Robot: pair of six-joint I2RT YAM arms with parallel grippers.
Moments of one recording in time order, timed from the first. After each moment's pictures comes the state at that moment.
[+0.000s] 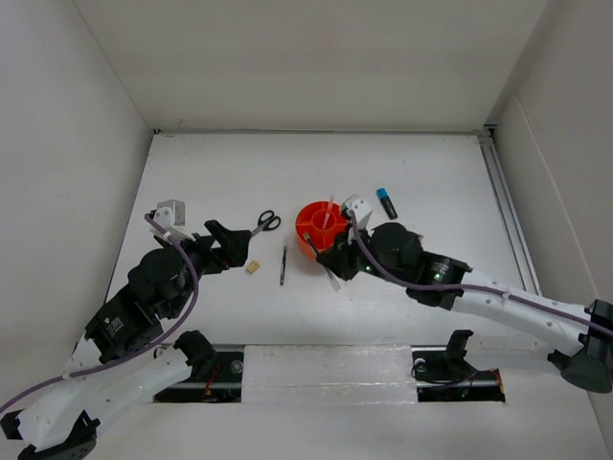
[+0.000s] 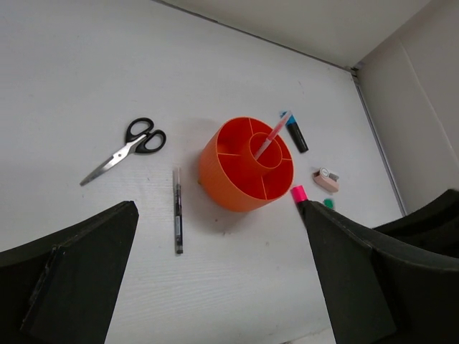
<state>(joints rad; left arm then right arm) -0.81 0.49 0.92 -0.67 -0.49 -0.63 1.07 1.10 0.88 -0.20 0.09 0.39</state>
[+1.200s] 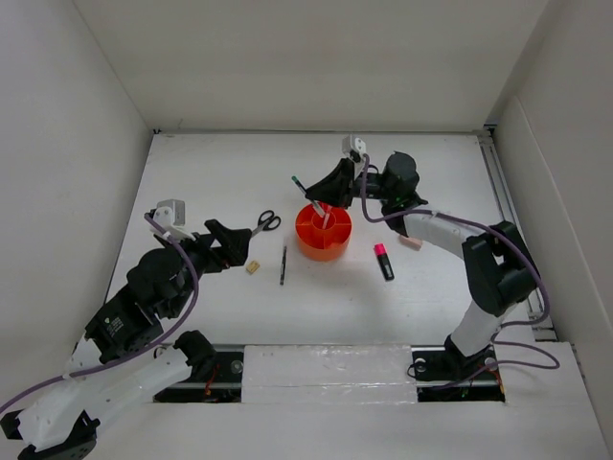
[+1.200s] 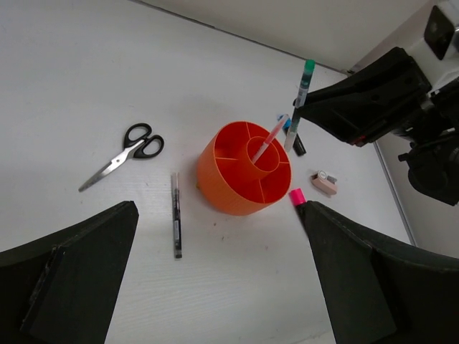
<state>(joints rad) -0.81 0.49 0.92 -0.65 -0.49 -0.61 0.49 1.70 1.09 0.82 -1.01 0.23</state>
